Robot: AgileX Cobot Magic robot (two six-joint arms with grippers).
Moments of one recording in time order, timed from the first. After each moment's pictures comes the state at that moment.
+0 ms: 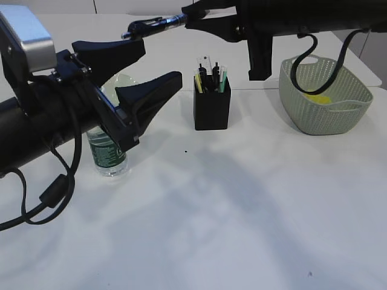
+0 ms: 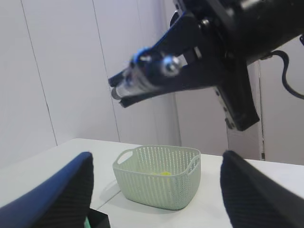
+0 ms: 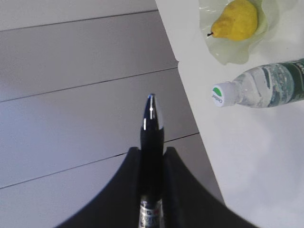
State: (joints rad) left arm -0.53 1.56 -0.58 0.44 -1.14 -0.14; right arm 0.37 1.54 -1.20 1.50 0.54 0.00
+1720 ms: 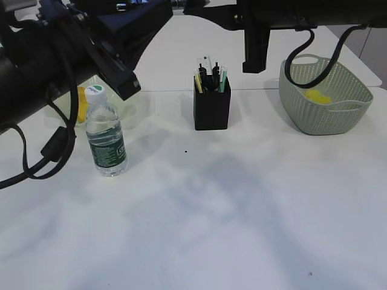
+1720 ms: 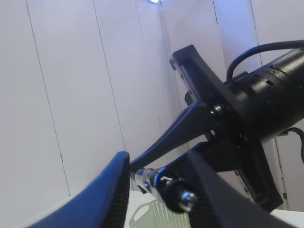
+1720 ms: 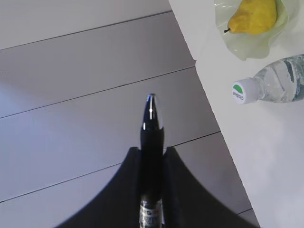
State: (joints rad) left arm -0.53 1.52 -0.69 0.43 -1.15 -0.14; right arm 0.37 1.54 -1.20 1.60 0.53 -0.01
